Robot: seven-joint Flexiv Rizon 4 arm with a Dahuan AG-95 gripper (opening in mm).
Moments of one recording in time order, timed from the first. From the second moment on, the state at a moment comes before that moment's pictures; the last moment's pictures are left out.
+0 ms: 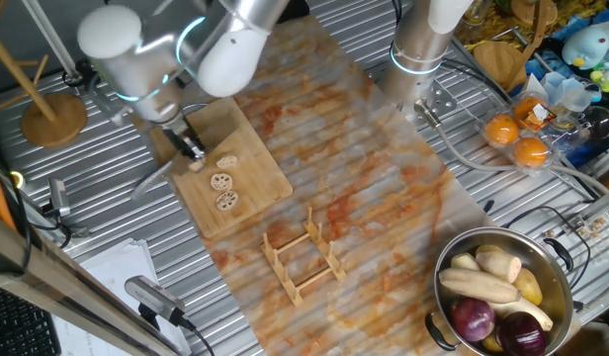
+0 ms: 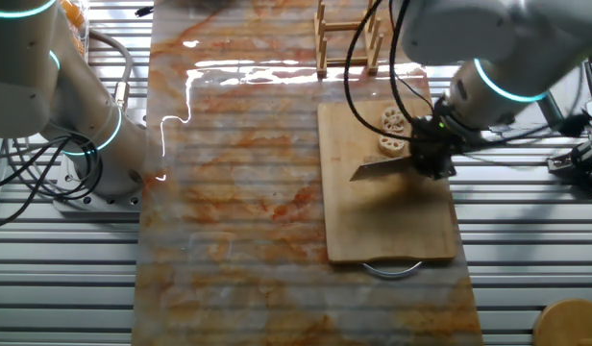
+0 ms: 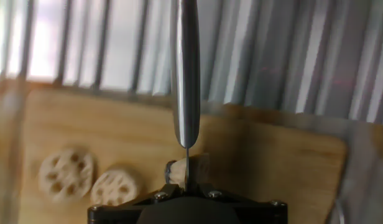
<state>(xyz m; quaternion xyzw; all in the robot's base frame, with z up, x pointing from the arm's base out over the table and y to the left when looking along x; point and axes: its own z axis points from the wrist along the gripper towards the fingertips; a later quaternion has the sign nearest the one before) 0.569 -0.035 0.063 0.14 -0.99 0.00 0.08</state>
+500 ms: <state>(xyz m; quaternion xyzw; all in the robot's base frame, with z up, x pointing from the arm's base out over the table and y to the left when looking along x) 0.547 -0.037 0.075 0.17 -0.98 0.01 0.05</state>
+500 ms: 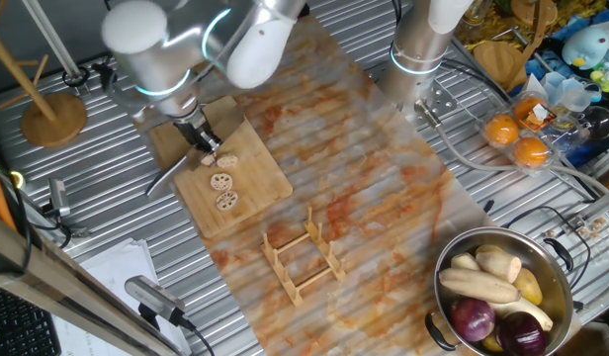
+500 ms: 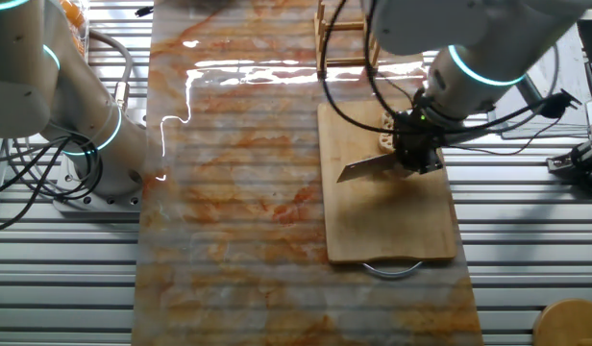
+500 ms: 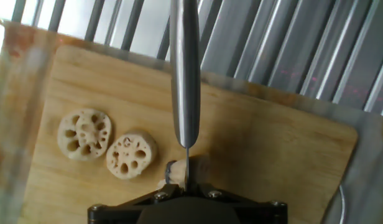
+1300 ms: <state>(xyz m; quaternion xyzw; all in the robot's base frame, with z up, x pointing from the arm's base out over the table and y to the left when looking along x) 0.546 -0.032 0.086 0.09 -0.99 0.00 0.05</state>
